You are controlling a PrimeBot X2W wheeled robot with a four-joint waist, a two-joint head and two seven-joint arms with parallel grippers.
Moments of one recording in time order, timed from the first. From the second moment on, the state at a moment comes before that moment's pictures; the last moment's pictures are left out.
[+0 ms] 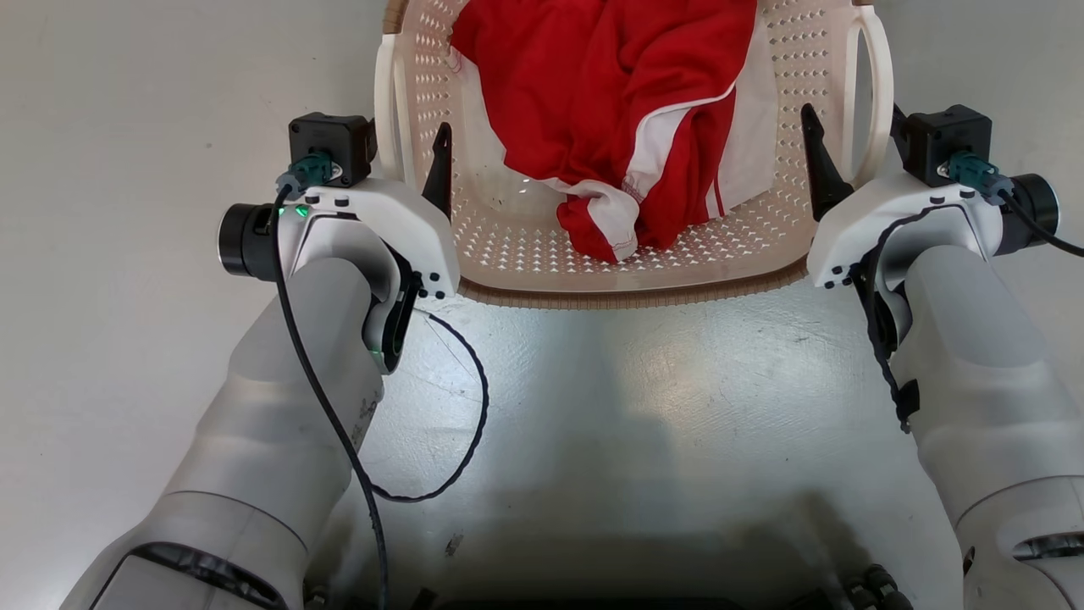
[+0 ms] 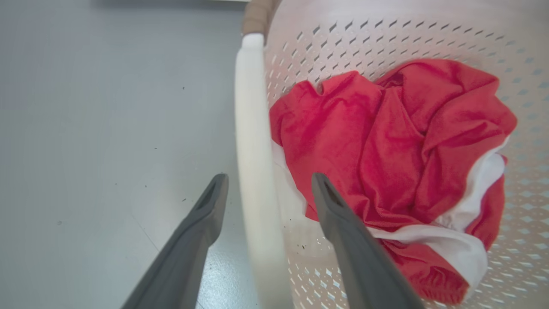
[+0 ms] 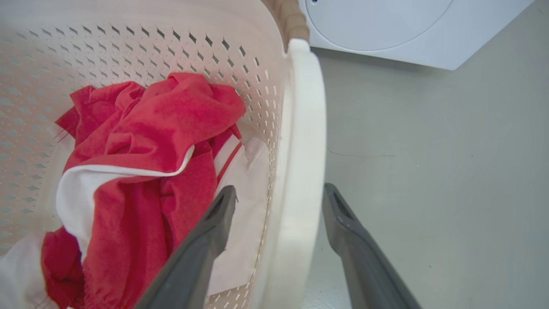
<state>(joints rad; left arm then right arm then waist) -1.00 0.03 -0.52 1.07 -0.56 0.04 -0.26 -0.95 -0.07 -0.11 1.06 -0.16 0.12 -0.25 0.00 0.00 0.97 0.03</state>
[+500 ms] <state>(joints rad) -1.01 0.03 -0.52 1.07 -0.56 0.04 -0.26 -0.95 -0.07 -0.09 1.06 -0.13 0.12 -0.25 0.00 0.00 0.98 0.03</state>
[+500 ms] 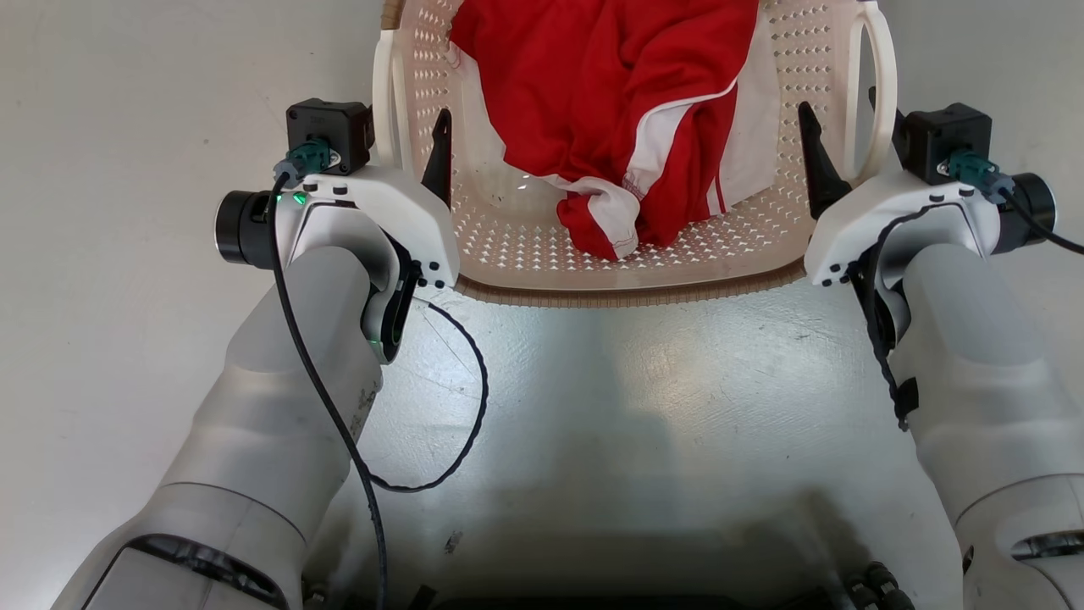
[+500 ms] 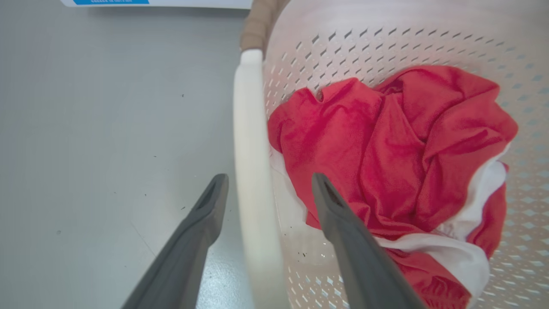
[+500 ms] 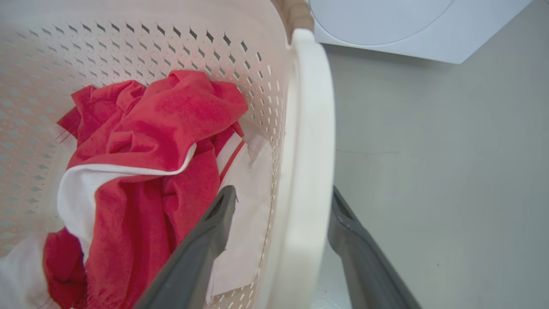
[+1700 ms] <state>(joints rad) -0.92 0.03 -0.58 1.22 -0.56 0.03 -0.25 -0.91 -0.07 0.24 1.21 0.21 0.12 -0.18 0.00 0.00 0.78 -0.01</state>
